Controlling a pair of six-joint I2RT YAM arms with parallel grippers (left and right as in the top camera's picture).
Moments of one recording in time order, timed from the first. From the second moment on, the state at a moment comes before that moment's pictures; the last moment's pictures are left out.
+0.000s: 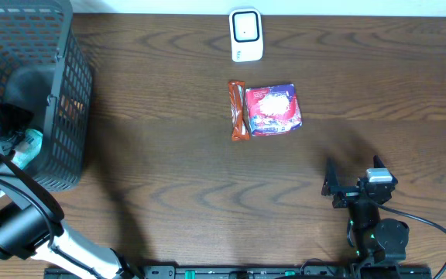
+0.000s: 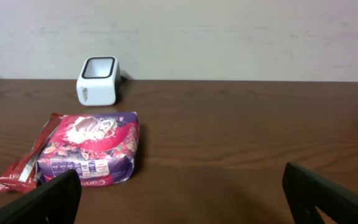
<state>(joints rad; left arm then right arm) 0.67 1.94 1.51 -0.81 -0.04 -0.57 0.04 0.01 0.01 -0.07 -0.03 0.02</state>
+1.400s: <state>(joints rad) 0.67 1.96 1.49 -0.88 0.14 0.02 0.04 0.01 0.01 -0.07 -0.03 0.02</state>
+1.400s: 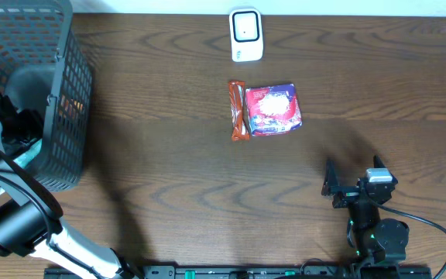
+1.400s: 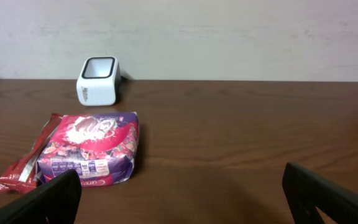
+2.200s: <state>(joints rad) 0.67 1.96 1.49 -0.76 -0.04 0.56 0.04 0.01 0.01 -0.07 -0.03 0.02</state>
